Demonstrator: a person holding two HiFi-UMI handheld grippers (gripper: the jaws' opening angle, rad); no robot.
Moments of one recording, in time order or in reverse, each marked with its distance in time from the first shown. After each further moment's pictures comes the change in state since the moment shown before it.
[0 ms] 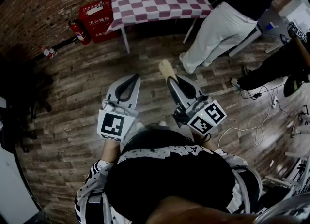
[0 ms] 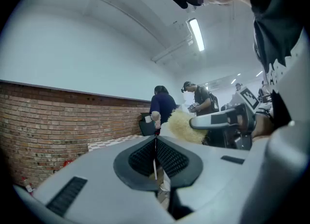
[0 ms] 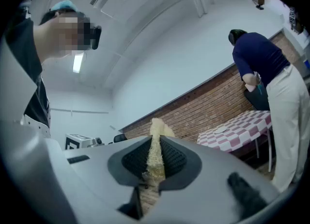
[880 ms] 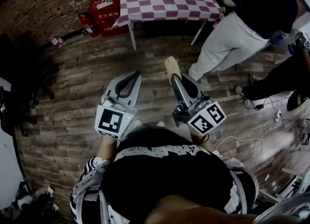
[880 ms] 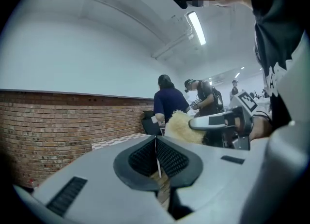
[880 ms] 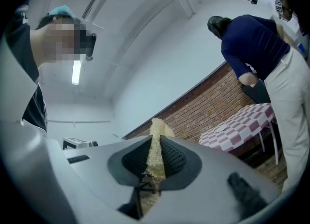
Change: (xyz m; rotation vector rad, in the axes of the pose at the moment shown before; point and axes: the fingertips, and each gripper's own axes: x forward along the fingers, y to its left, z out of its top) left arm 0.022 -0.023 0.011 0.038 0.055 0.055; right arm -0.019 -0.039 0.015 0.099 -0.055 0.038
